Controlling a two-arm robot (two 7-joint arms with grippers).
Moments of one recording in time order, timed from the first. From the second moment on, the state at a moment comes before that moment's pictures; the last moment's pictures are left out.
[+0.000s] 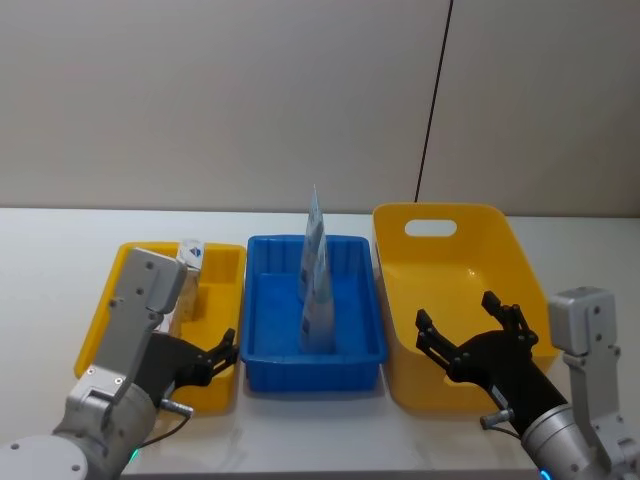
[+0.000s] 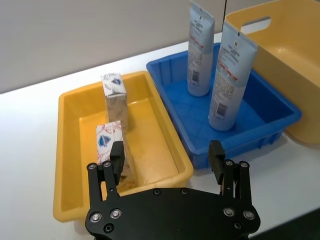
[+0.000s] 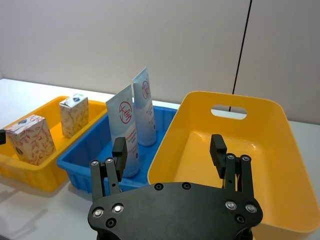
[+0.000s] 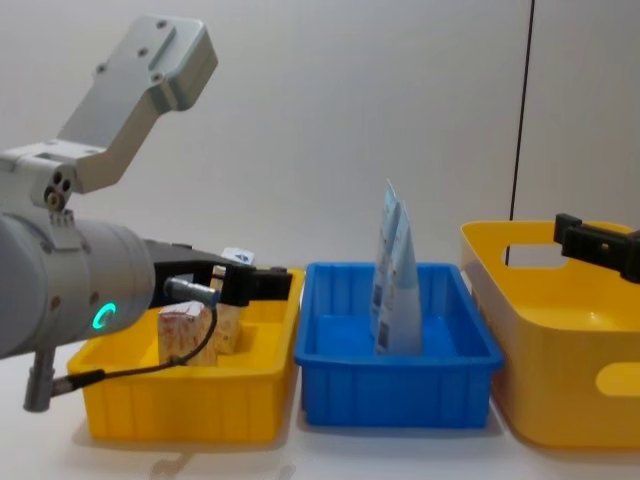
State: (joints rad) left arm -0.21 0.27 0.43 -1.78 -0.22 0.49 0.10; right arm -0.01 0.34 -0.23 -1.77 0.29 0.03 0.07
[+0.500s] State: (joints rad) left arm -0.23 0.26 0.40 -1.72 -0.23 0.50 0.08; right arm -0.01 0.34 -0.23 -1.77 0.29 0.03 0.07
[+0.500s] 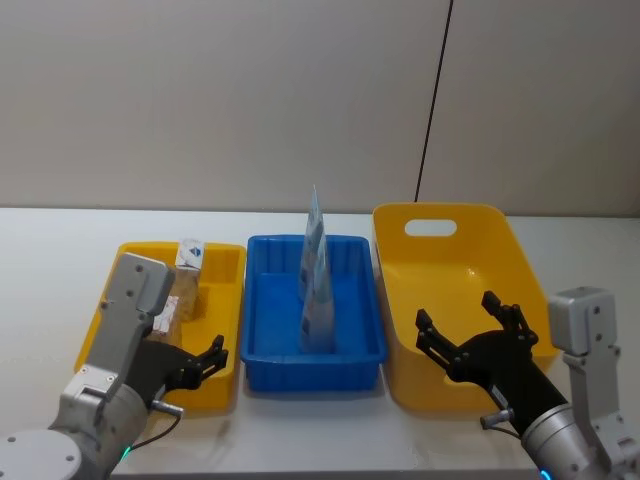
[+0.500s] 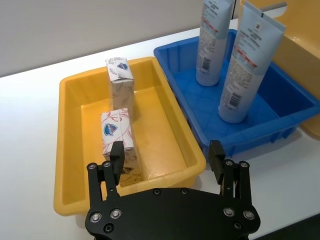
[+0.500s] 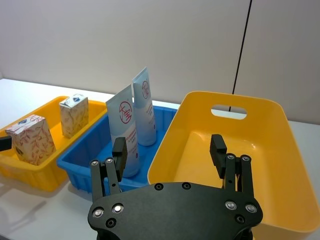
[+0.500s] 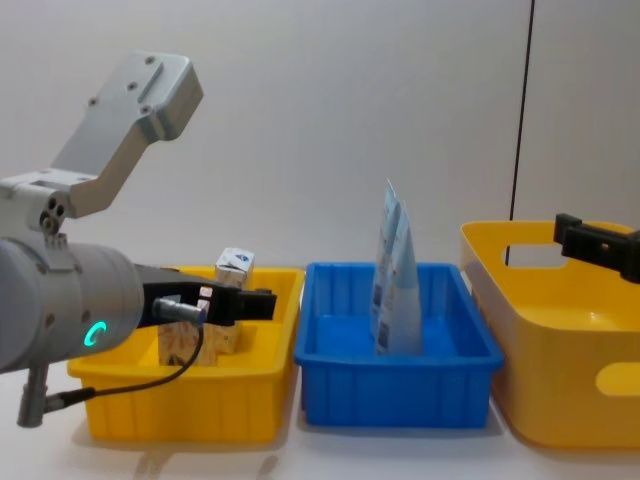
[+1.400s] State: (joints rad) left arm -0.31 0.25 0.36 -1.53 -0.24 0.42 -0.01; right arm -0.01 0.34 -0.23 -1.77 0.29 0.03 0.07
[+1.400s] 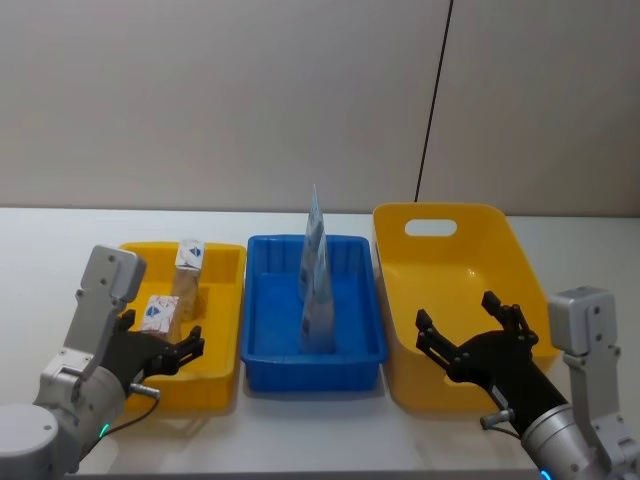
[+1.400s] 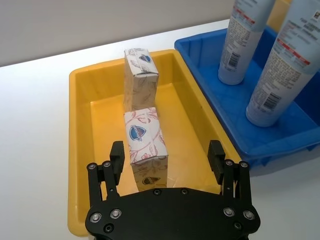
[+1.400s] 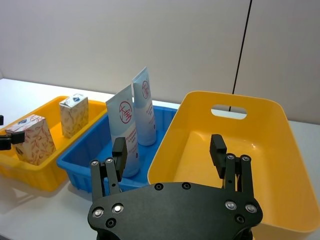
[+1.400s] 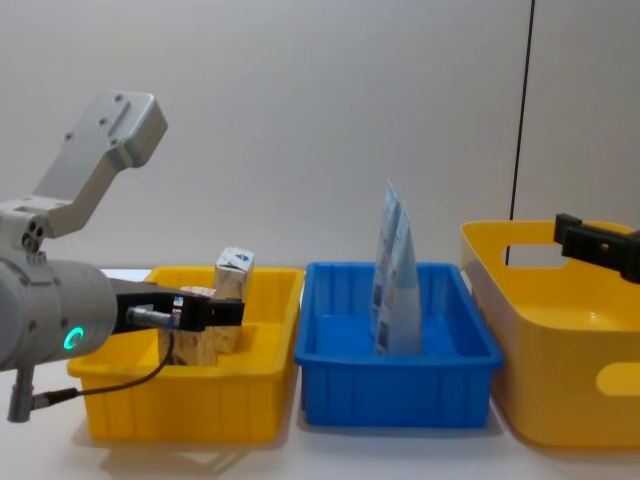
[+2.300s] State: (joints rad) left arm -0.36 0.22 0.34 -1.39 -0.23 0.36 -0.05; right arm -0.01 0.34 -0.23 -1.77 0.29 0.03 0.07
